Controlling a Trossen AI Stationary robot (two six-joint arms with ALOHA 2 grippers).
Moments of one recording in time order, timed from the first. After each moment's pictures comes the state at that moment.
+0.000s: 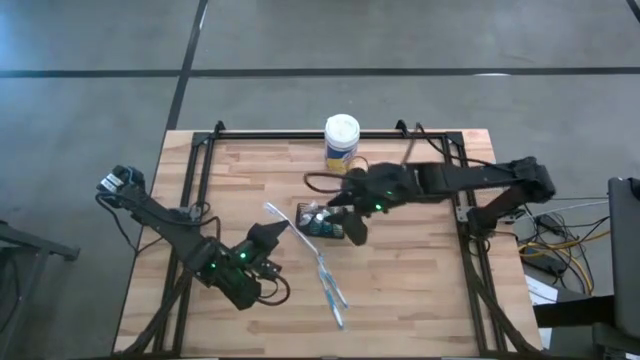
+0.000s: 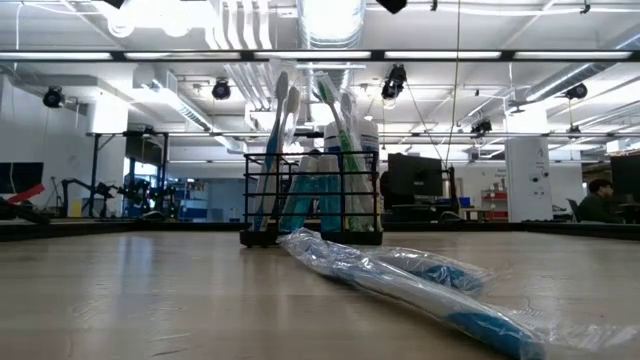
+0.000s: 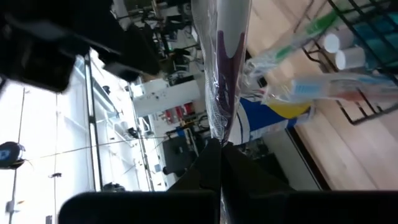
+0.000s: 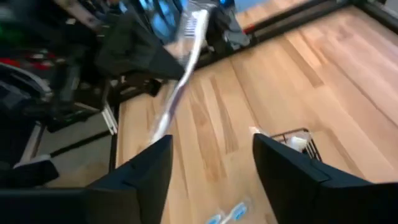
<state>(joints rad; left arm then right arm) -0.64 1.42 1.22 -0.63 -1.31 0.89 0.10 1.52 1.52 -0.53 0.02 0.49</state>
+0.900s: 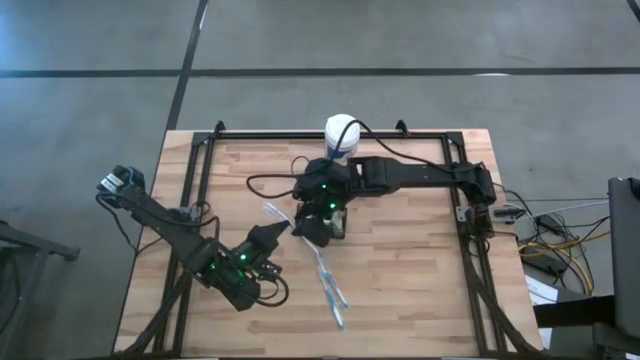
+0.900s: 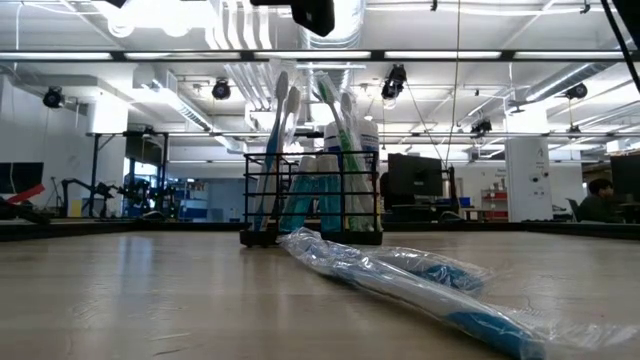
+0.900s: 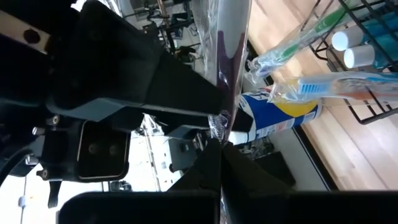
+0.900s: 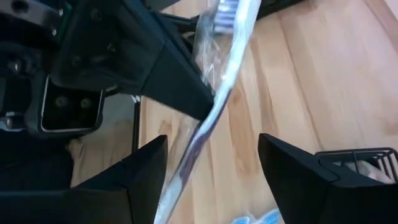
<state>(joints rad) -0.64 1.42 1.21 -0.58 -1.34 0.94 0.03 1.96 2.03 -0.77 -0.30 0.44</state>
